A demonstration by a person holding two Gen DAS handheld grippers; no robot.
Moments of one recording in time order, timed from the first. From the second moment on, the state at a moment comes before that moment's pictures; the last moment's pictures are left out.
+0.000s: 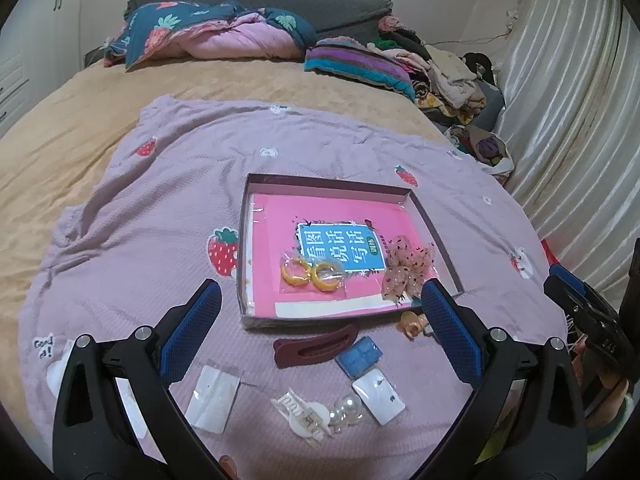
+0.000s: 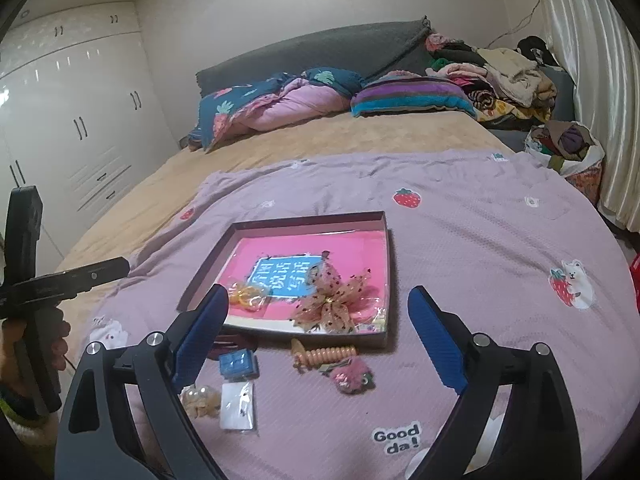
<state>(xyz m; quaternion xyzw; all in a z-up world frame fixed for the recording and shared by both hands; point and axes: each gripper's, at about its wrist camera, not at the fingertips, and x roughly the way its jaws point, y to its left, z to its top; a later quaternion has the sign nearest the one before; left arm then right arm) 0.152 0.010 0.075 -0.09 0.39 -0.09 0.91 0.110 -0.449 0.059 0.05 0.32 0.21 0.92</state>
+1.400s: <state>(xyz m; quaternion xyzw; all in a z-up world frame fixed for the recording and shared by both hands) 0.071 0.010 -0.003 -0.07 0.46 -0.07 0.88 0.035 -0.414 -0.004 -0.02 0.38 0.27 0.88</state>
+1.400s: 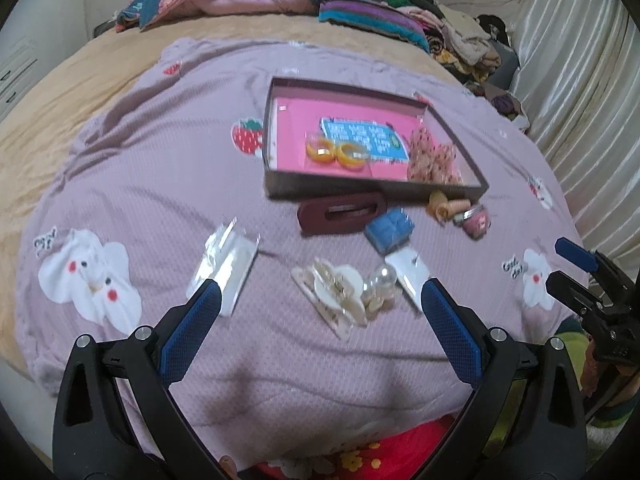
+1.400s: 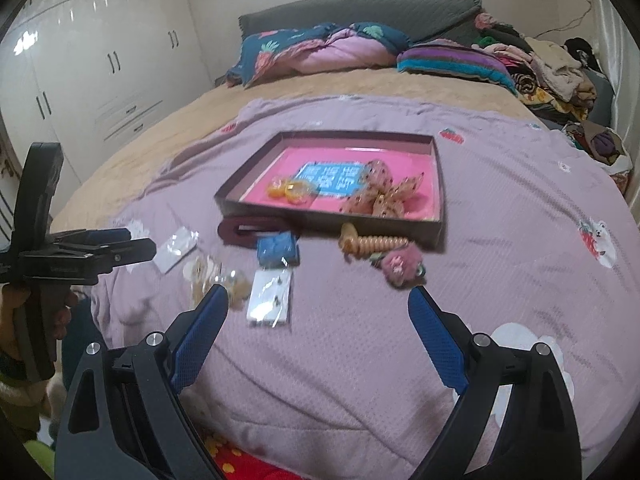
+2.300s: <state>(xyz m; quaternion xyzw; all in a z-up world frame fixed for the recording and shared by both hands) 0.071 -0.018 -0.060 -0.05 0.51 -0.07 0.86 0.027 -0.409 -0.038 -0.05 0.41 0.28 0.87</state>
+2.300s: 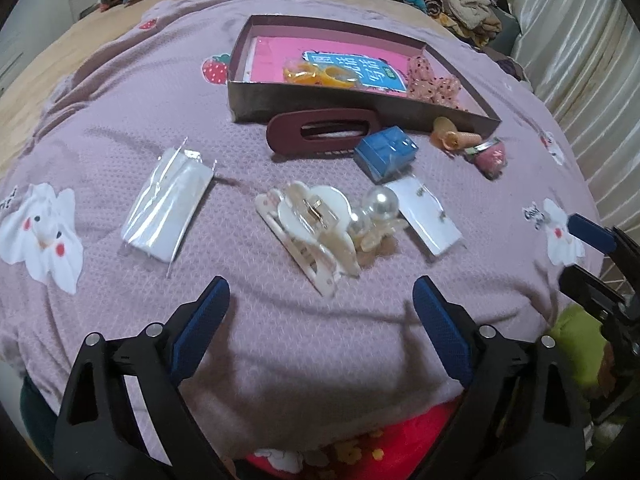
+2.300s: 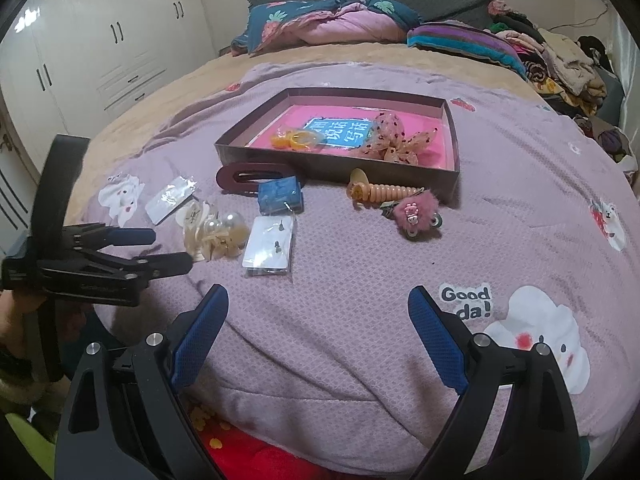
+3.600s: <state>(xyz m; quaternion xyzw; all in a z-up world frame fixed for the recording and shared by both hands) 0.110 0.013 -0.075 -0.11 0.51 -0.04 0.85 0.090 -0.354 -0.097 -0.05 0.46 0.31 0.83</state>
